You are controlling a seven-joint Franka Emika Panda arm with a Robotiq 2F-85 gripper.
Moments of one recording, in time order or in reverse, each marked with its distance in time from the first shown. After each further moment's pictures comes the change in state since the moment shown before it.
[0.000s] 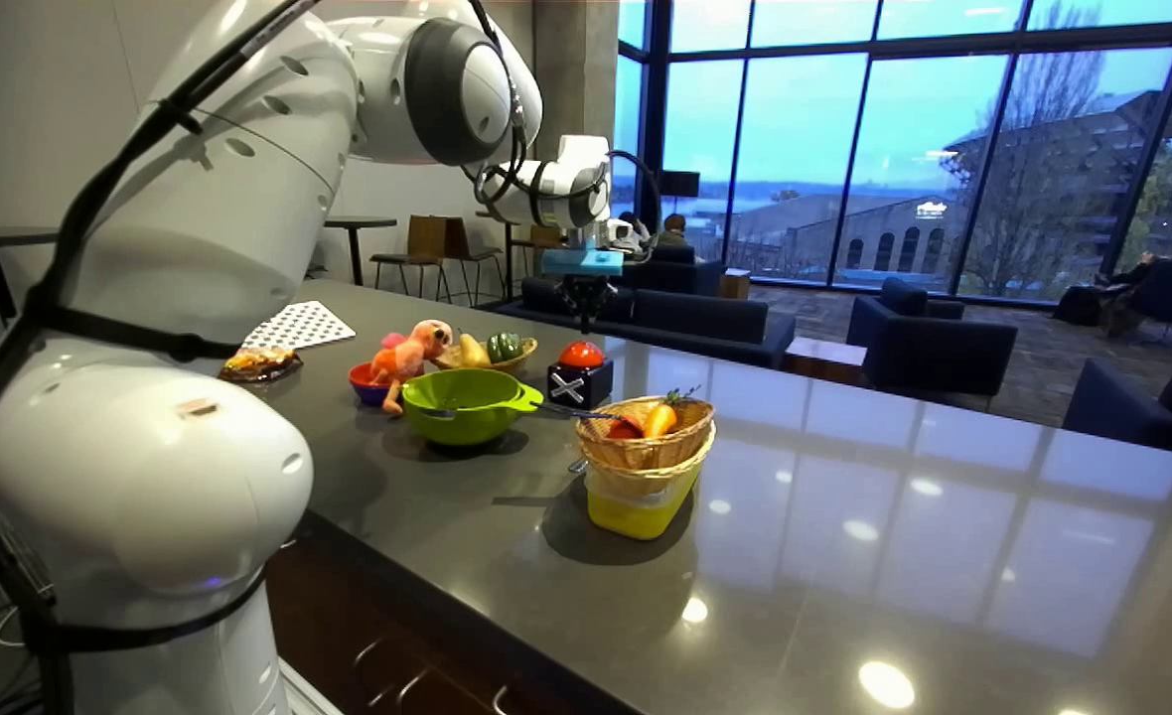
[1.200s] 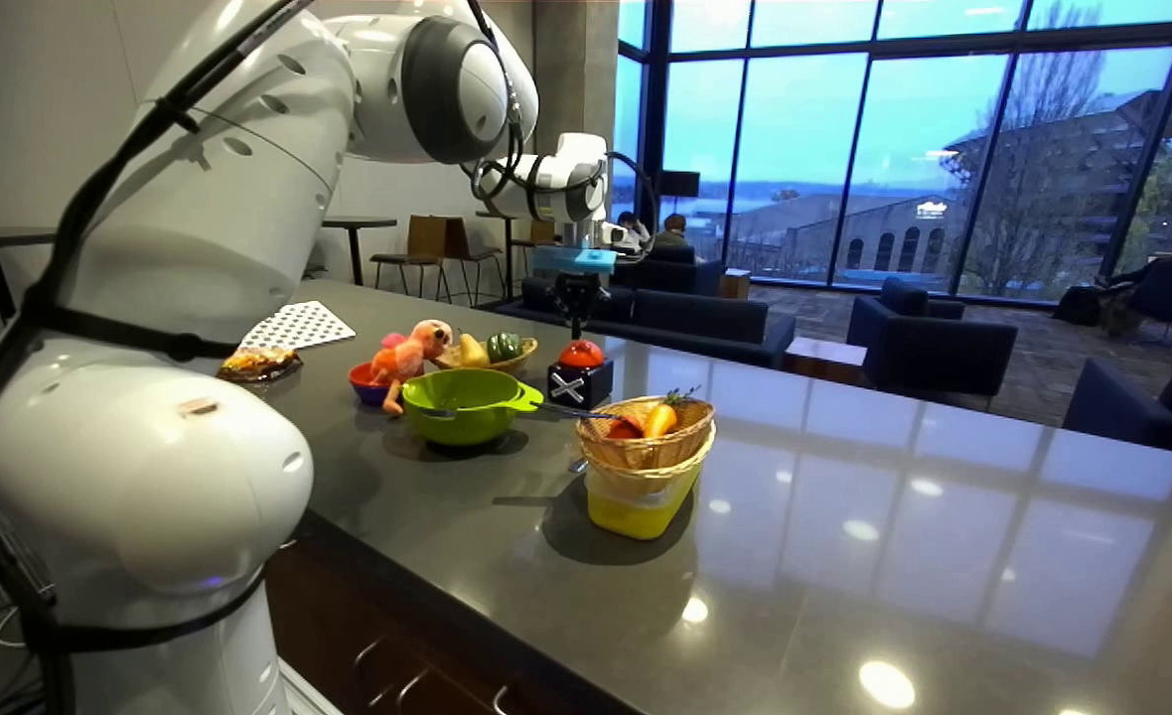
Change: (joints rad) arm 0.009 -0.003 0.000 0.015 0.008 -0.120 0.036
